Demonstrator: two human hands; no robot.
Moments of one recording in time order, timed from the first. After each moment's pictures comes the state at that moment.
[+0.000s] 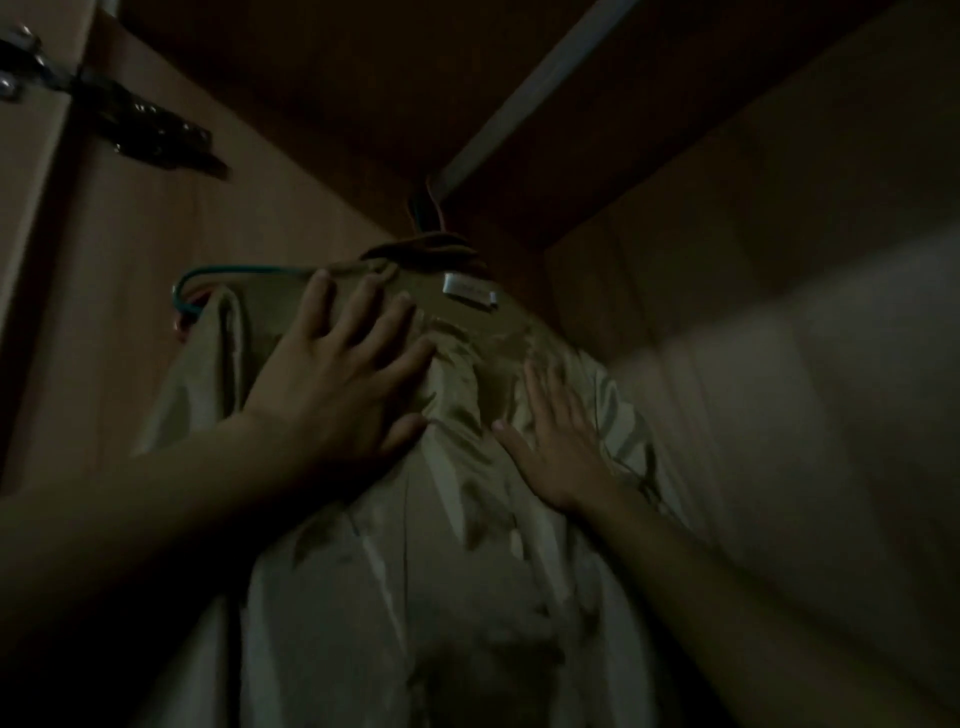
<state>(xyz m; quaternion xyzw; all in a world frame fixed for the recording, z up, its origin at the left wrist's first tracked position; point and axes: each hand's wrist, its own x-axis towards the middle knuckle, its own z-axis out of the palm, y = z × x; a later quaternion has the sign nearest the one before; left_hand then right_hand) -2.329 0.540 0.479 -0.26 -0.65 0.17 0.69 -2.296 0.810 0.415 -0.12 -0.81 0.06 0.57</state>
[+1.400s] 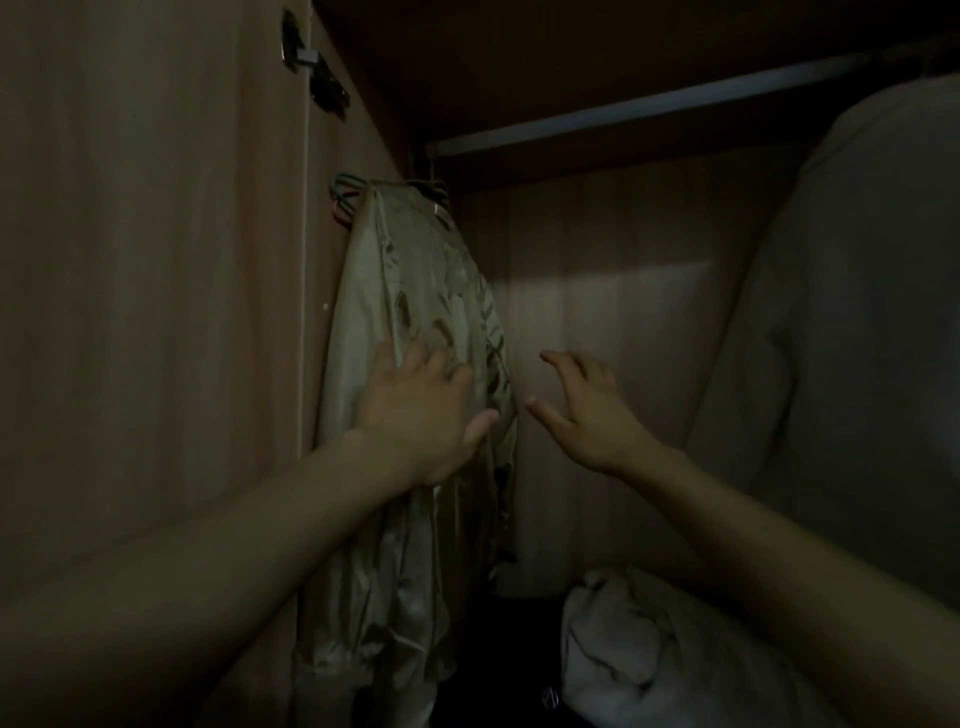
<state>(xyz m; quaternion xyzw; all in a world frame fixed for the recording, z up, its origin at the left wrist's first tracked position) -2.166 0.323 0.281 -0.58 -0.68 -0.11 0.44 -1.991 0.449 0.268 -0.32 -0.83 -0.10 0.45</state>
